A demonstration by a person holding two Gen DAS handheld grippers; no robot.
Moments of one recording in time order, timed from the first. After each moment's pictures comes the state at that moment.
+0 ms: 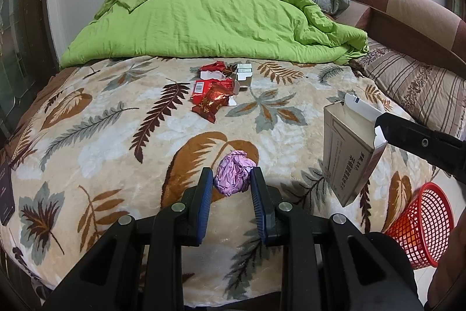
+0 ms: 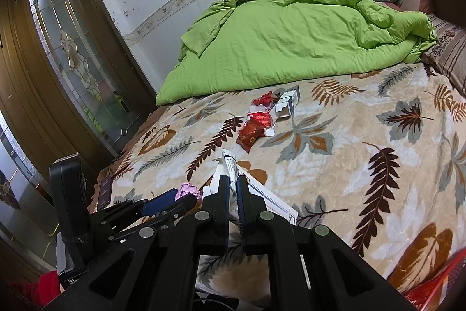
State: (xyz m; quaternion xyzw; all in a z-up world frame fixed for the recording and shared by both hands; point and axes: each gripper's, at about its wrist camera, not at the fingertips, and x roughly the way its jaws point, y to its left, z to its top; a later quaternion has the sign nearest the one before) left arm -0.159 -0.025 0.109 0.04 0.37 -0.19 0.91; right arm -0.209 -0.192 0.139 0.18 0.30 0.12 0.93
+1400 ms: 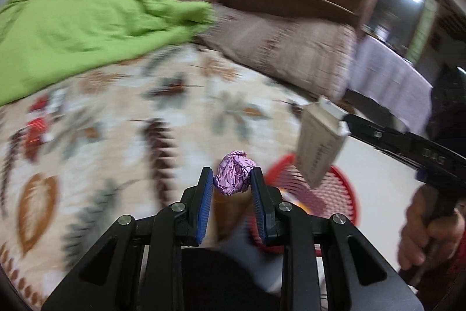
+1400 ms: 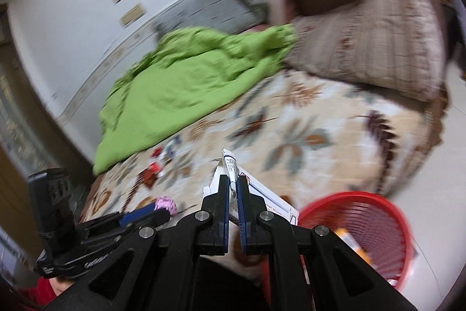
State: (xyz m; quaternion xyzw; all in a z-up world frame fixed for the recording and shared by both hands) left arm -0.256 -0.230 0.150 0.09 0.38 -0.50 0.77; right arm -0.405 -0.383 0.163 0.29 0.23 -0.12 0.92
